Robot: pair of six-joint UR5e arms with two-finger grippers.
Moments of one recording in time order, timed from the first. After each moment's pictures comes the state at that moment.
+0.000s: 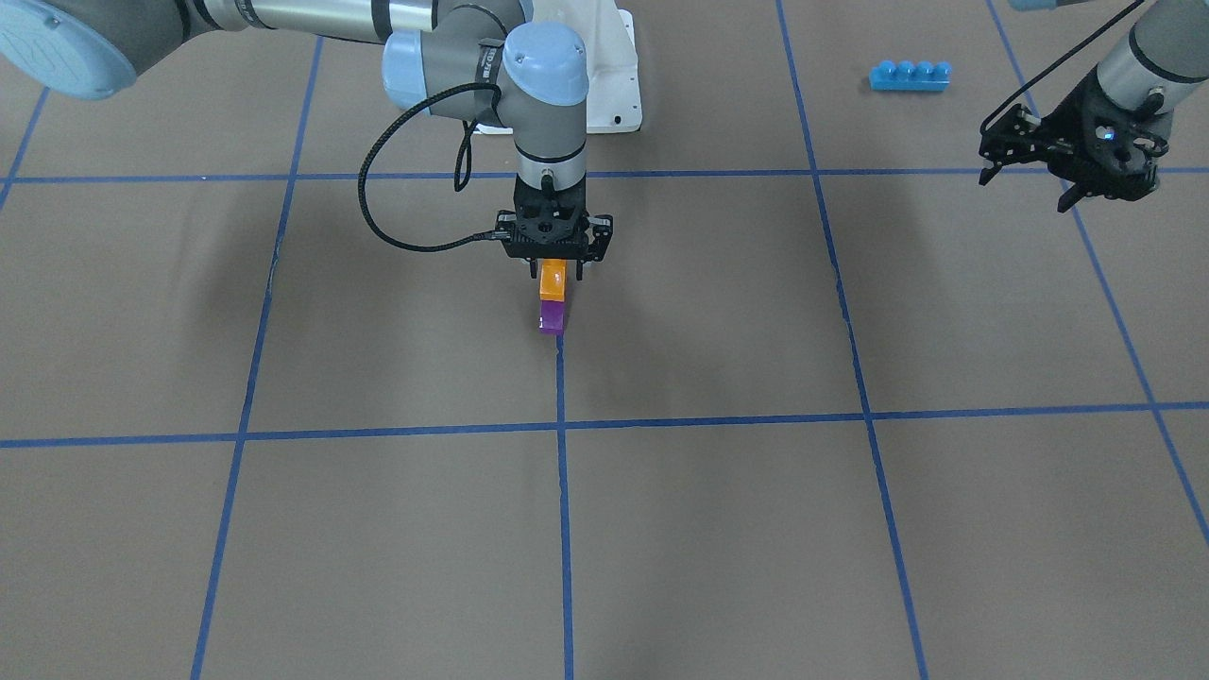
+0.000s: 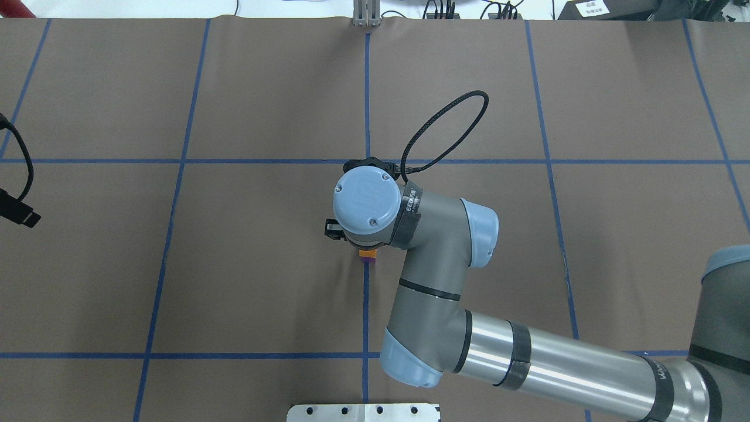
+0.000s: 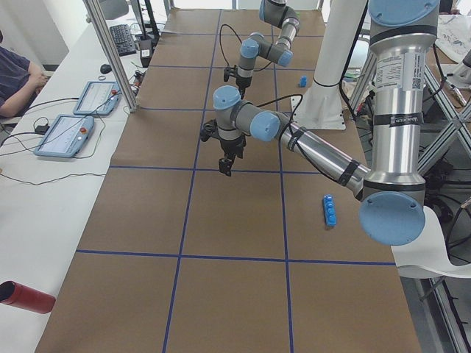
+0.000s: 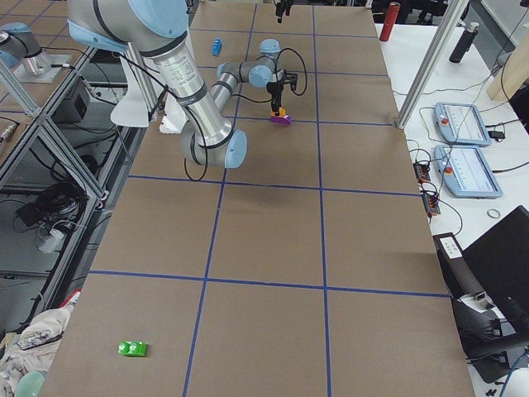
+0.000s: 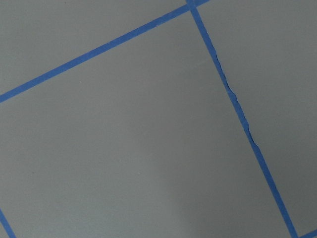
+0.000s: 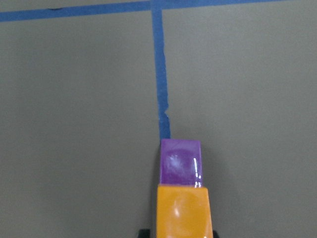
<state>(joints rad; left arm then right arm) -1.08 -1.53 -2.13 -1.44 -2.26 -0.19 0.42 -0.76 1.57 -1.59 1.72 1.38</state>
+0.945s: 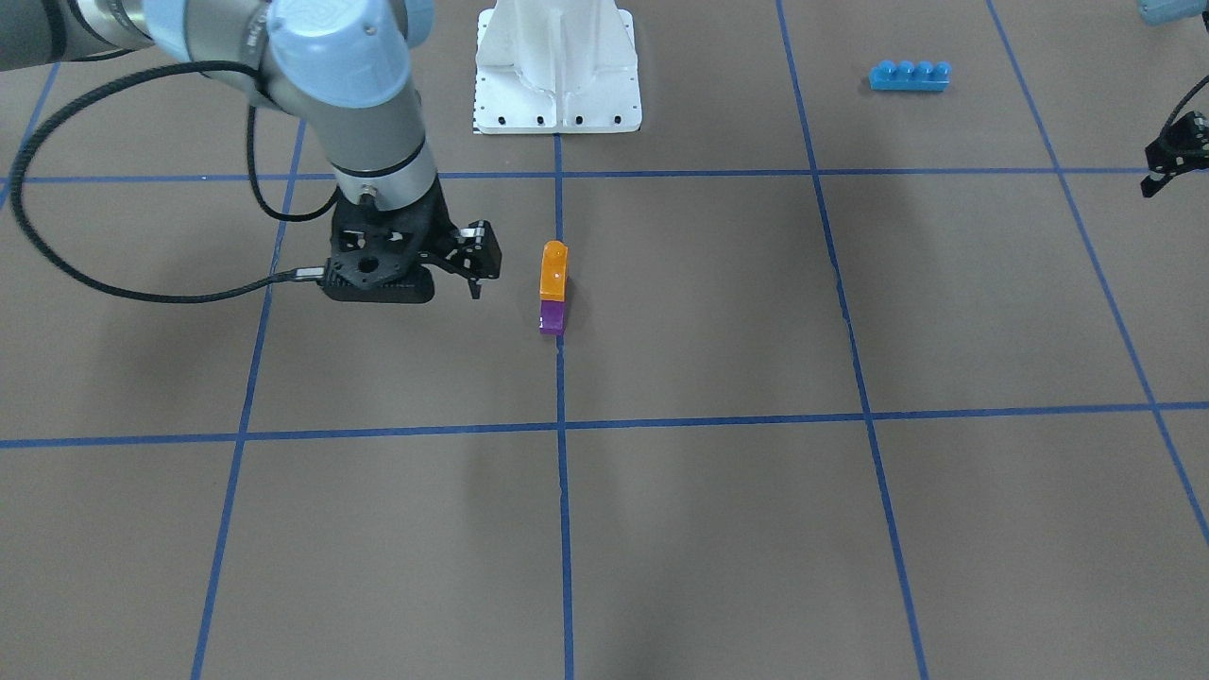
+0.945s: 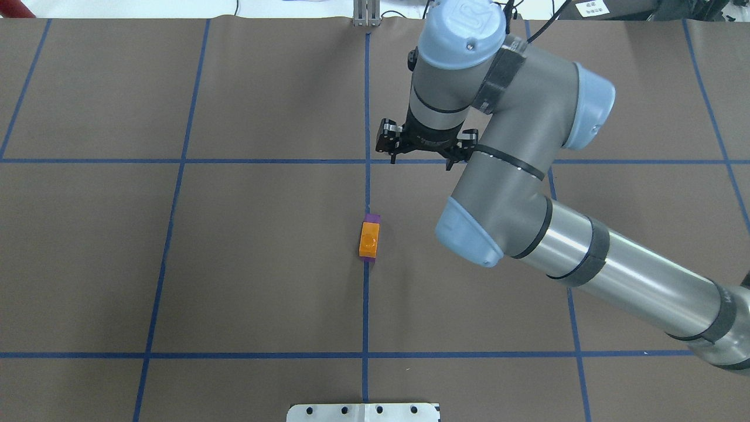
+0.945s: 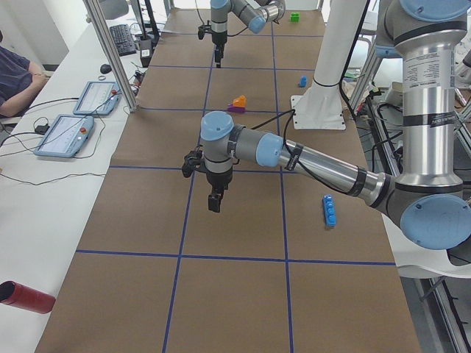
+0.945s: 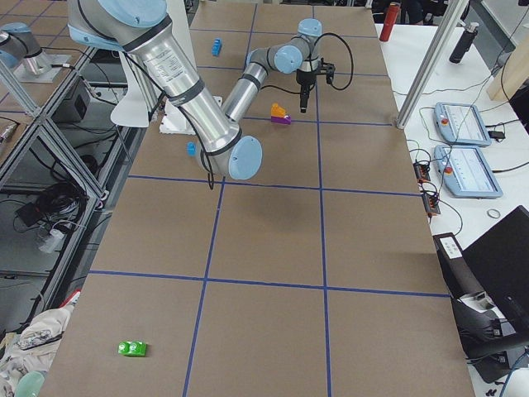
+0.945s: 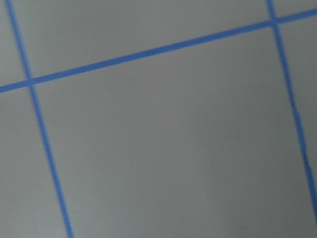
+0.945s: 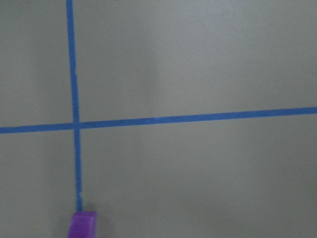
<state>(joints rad) -1.41 -1.46 -1.99 -1.44 -2.26 -0.02 0.79 -0.87 1.79 -1.85 2.06 1.02</state>
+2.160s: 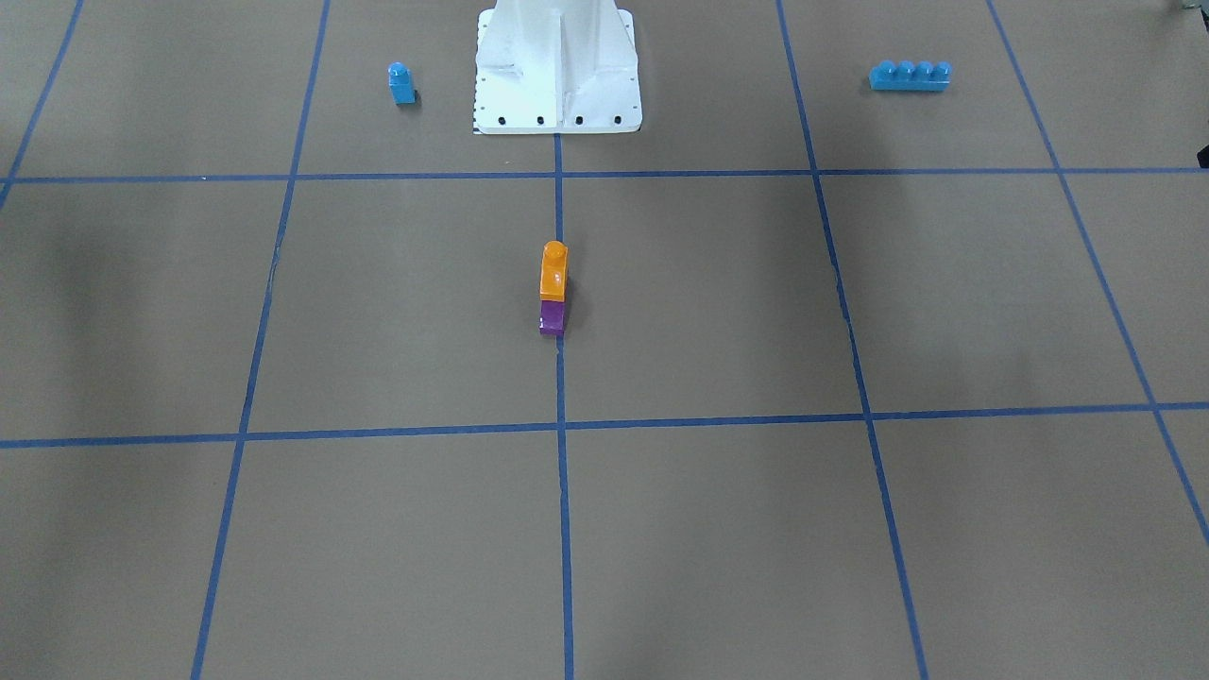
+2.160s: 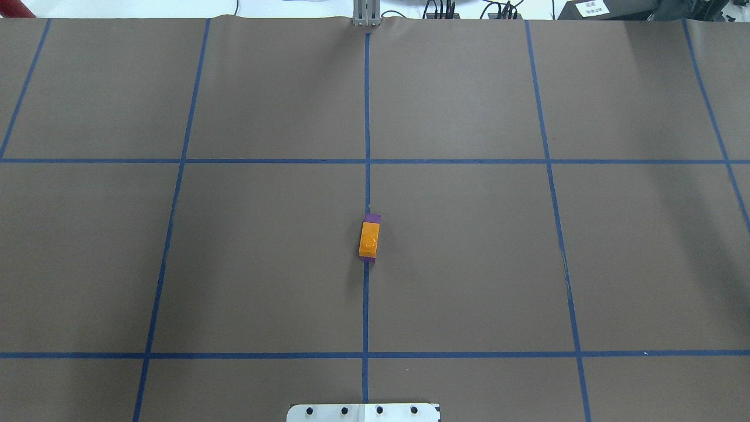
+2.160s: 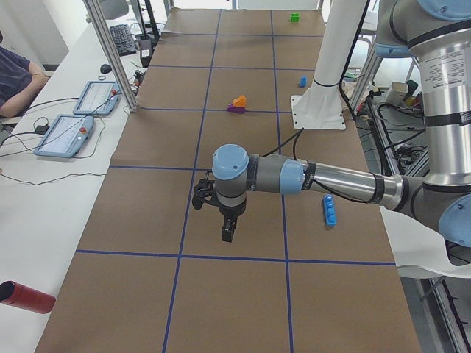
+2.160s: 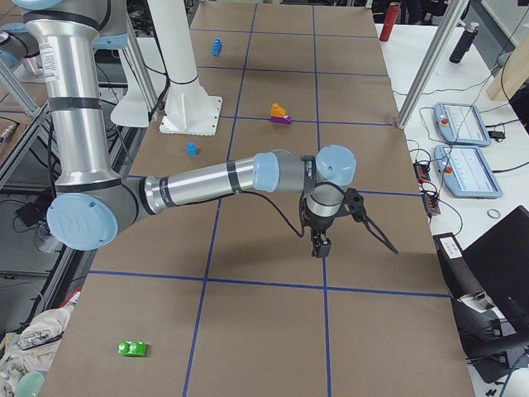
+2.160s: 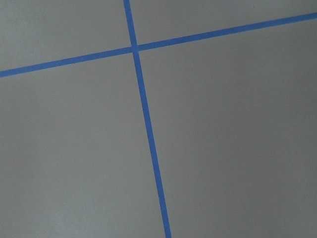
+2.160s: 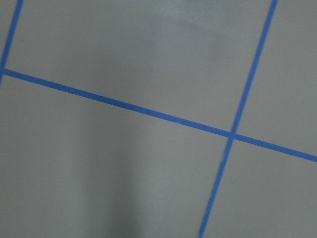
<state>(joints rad) -1.52 -1.36 -1.95 -1.46 -2.34 0.11 1.60 -1.49 1.69 -1.86 2.31 -0.34</state>
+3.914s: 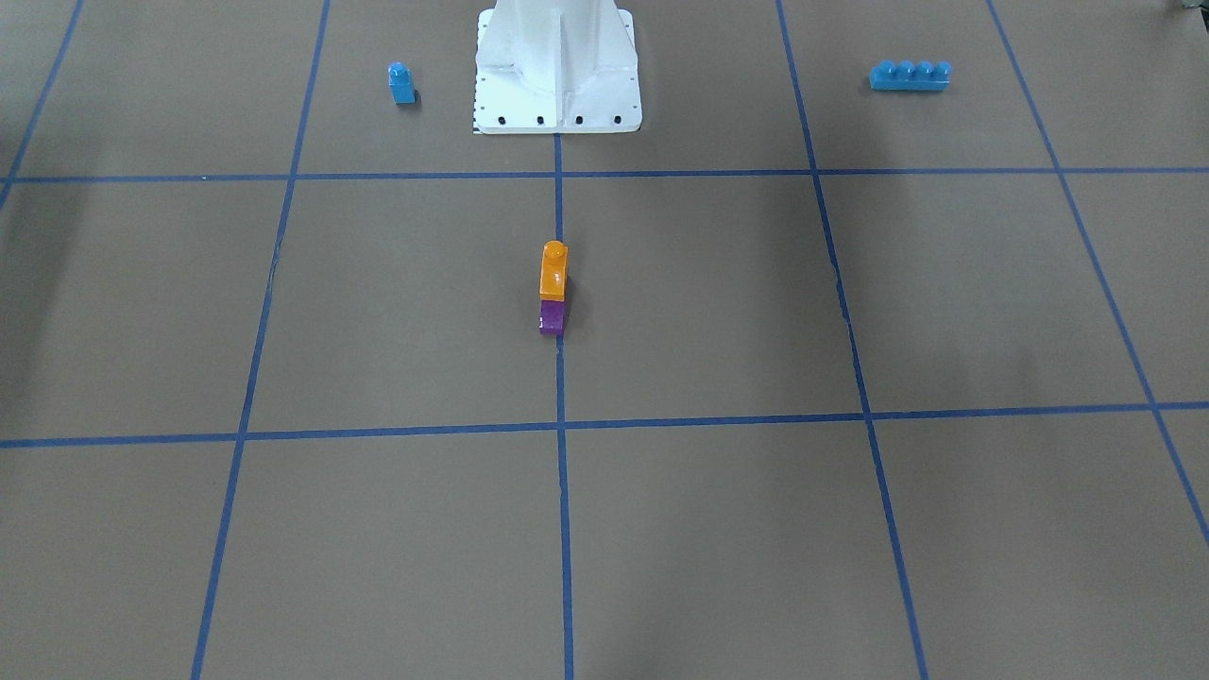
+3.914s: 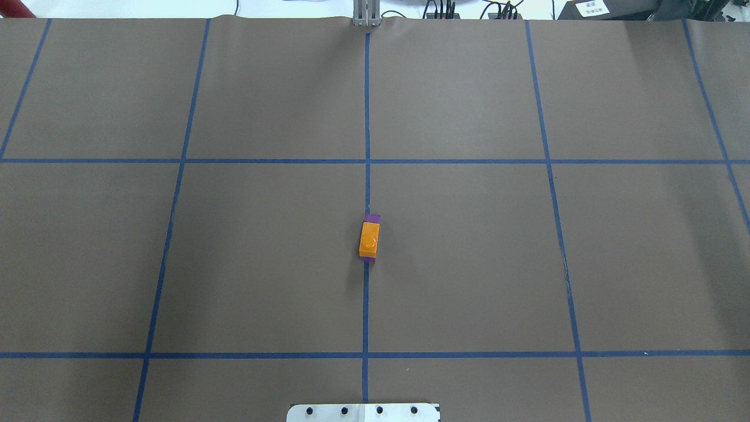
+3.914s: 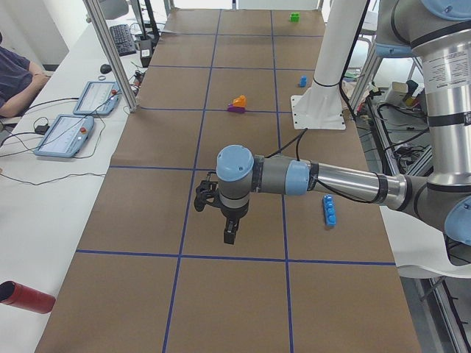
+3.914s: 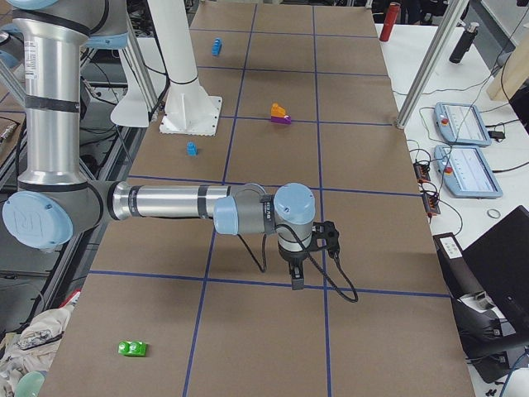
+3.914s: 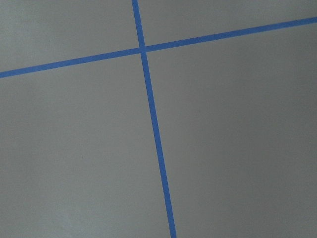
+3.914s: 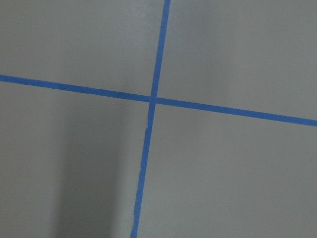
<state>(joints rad) -1.55 -1.34 -1.96 -1.47 -2.34 0.11 1.59 -1.65 1.70 -1.53 2.30 -0.08</state>
